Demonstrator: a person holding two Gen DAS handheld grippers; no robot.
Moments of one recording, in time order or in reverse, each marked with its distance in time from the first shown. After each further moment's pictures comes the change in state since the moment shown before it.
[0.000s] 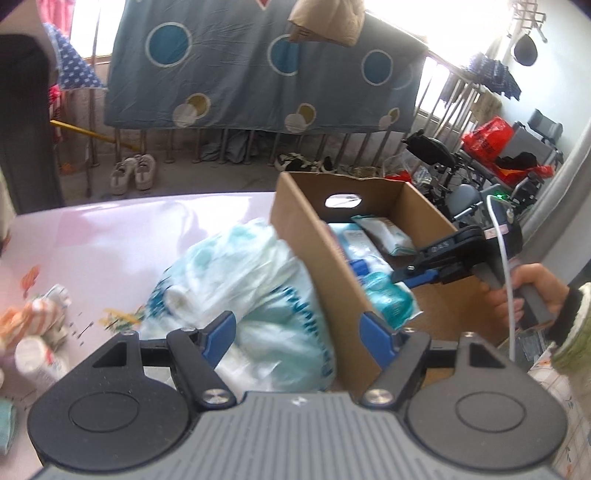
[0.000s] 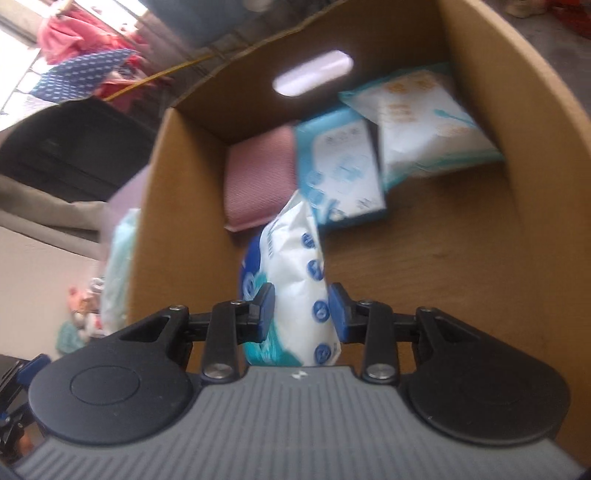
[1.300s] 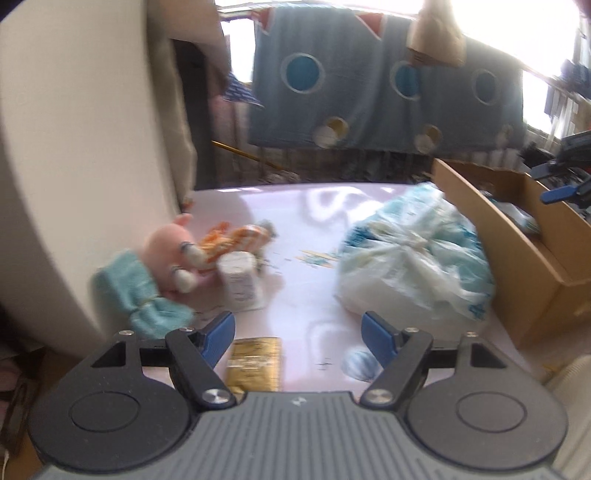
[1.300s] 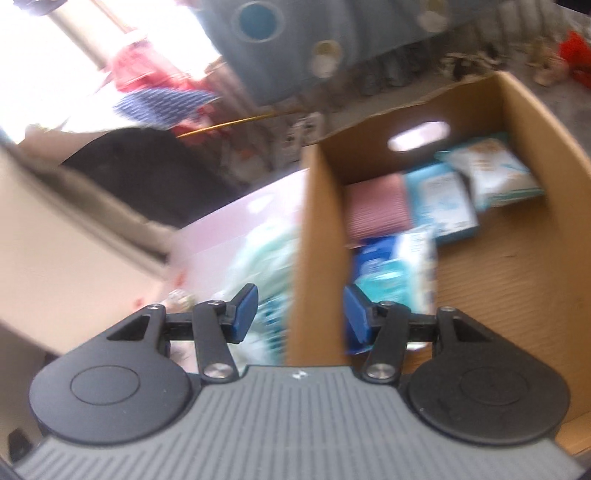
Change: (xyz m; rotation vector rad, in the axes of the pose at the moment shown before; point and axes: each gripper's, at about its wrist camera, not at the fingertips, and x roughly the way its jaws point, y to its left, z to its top) left arm -0.116 0.073 -0.129 -0.051 -0.131 0.459; right arm -0.080 0.128 -0.079 -0.143 -0.249 0.186
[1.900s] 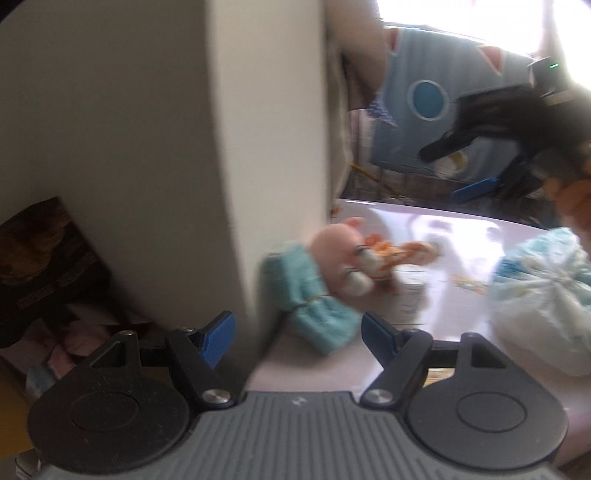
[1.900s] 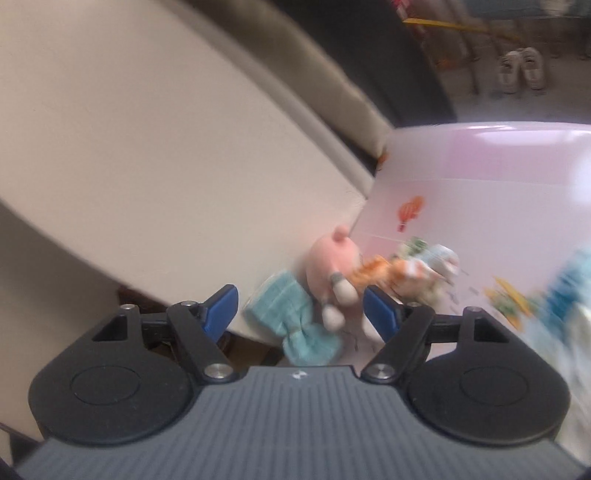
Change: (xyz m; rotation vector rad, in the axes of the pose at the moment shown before) left arm -0.004 0.124 -0.023 -0.182 -0.054 0.299; right arm 0.259 0.284 -0.028 -0.288 0.340 0.361
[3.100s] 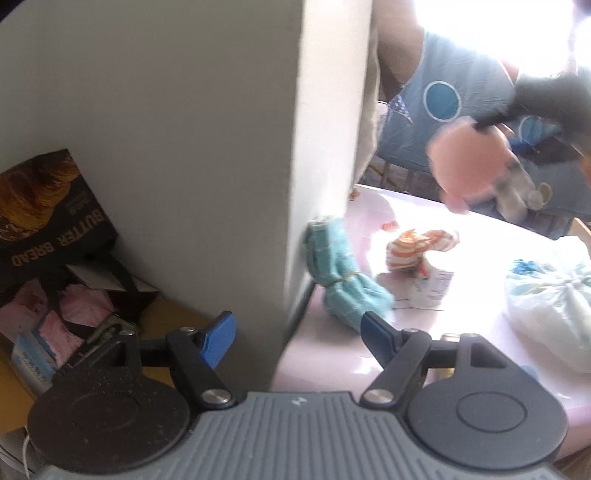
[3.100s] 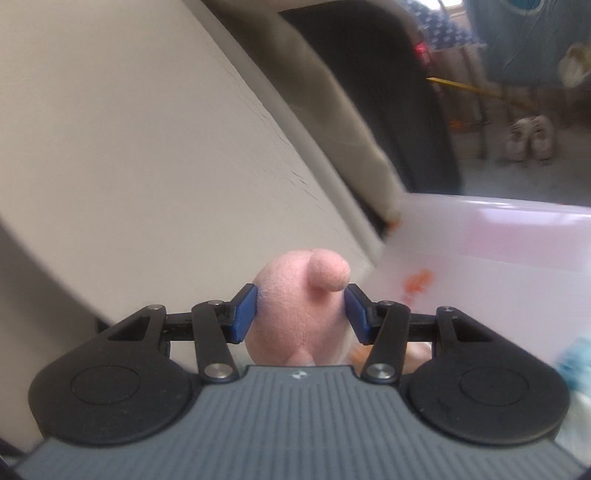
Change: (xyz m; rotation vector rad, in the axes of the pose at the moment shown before) left arm 0.007 0.047 -0.020 -0.085 0.050 -0.079; right arm -0.061 0.033 -0.009 -0.150 -0.160 -0.129
